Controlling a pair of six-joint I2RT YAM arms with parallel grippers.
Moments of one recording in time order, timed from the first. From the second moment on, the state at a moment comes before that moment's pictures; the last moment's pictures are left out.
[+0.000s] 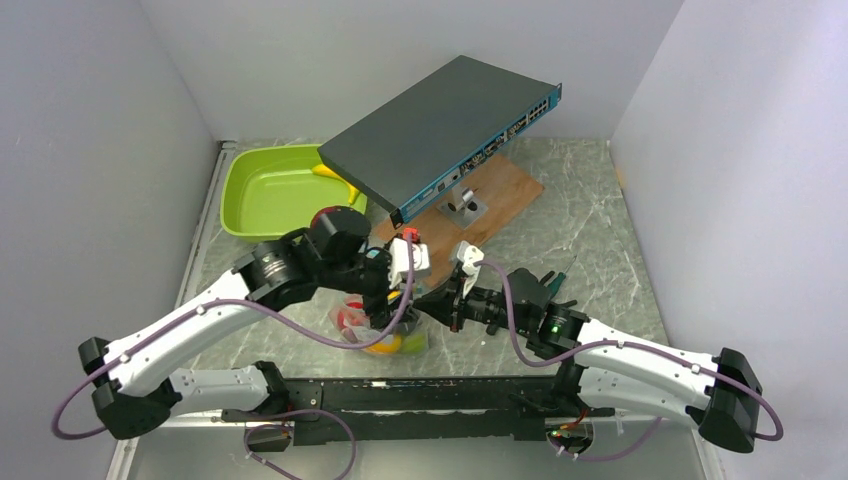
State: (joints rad) left arm -0.98 1.09 1.27 -0.76 0.42 0.23; right arm 1.04 0.86 0.51 0.27 -0.21 0.21
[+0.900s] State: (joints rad) left arm -0.84 1.11 1.15 -0.70 0.61 0.38; right arm 1.04 0.90 0.54 0.23 -0.27 0.21
